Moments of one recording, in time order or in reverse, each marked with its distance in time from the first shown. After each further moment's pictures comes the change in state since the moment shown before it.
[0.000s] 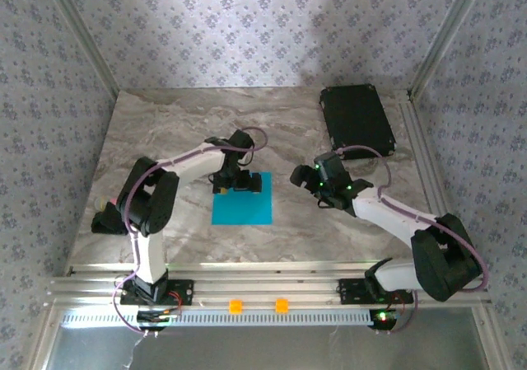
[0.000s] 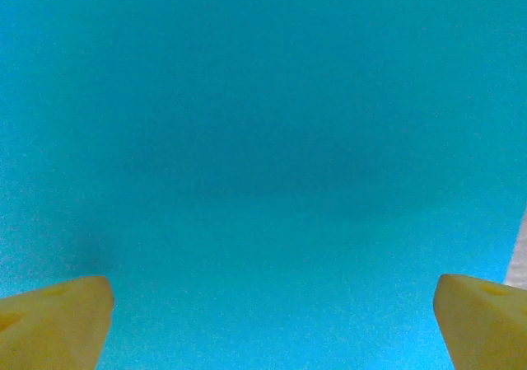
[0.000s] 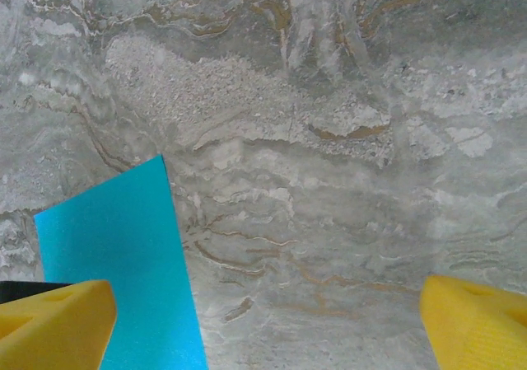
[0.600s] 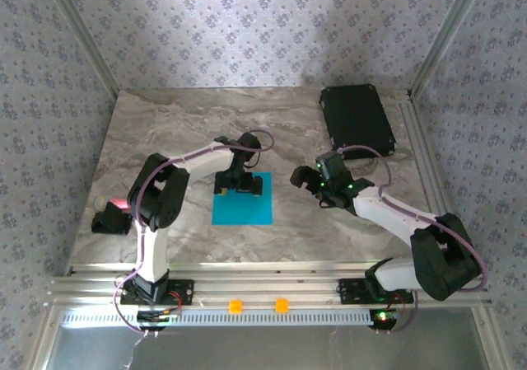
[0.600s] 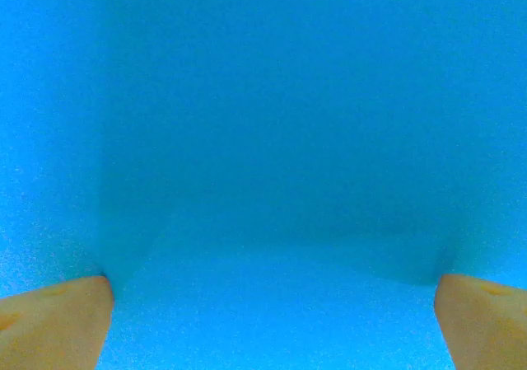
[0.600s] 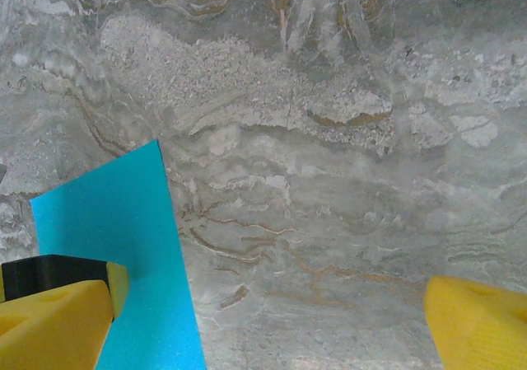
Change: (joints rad) left arm -0.033 0.075 0.063 -0.069 -0.082 -0.019; right arm -0.018 0.008 0.000 -0.011 -0.053 -0.025
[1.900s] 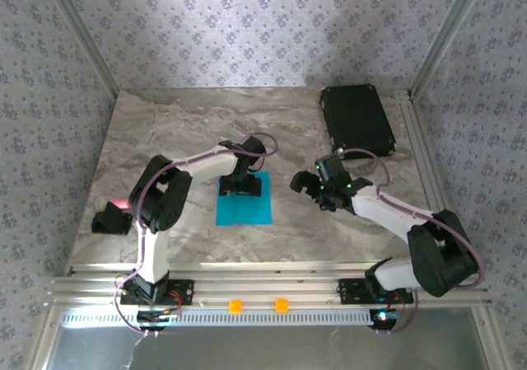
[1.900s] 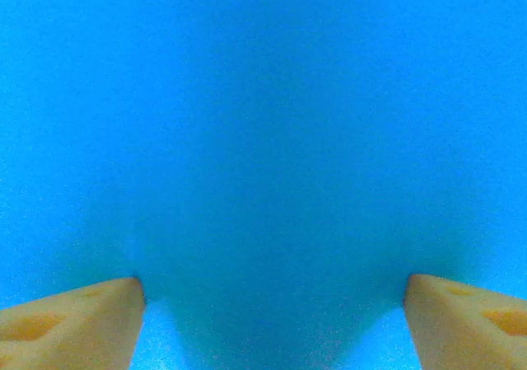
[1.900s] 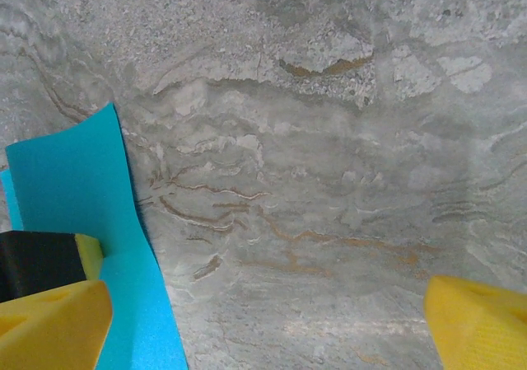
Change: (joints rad) left arm -0.043 -0.010 -0.032 0.045 -0.055 -0.061; right arm -0.002 0.018 0.000 -0.055 -0.044 0.001
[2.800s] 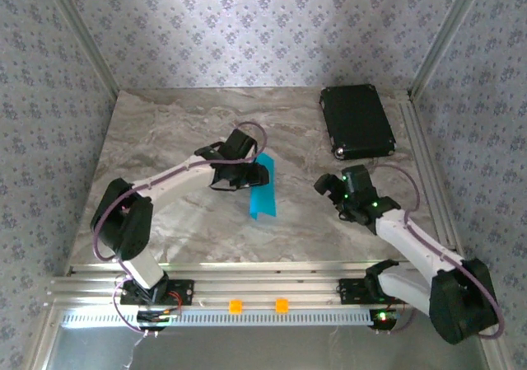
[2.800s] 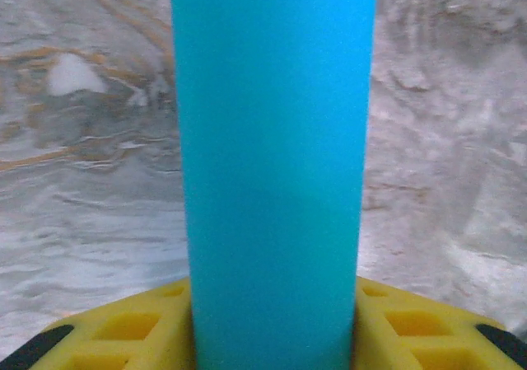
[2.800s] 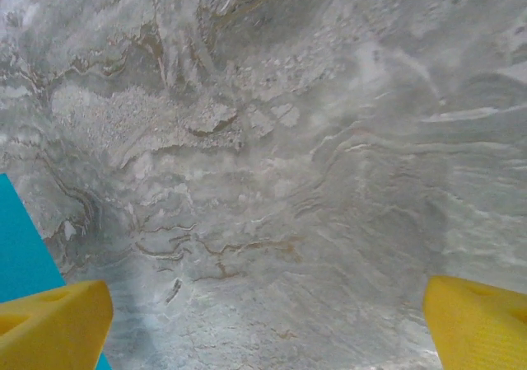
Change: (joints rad) left arm -0.012 -0.323 -0.184 0.329 0.262 -0.108; right arm -0.137 -0.325 -0.189 -0.043 0.048 0.112
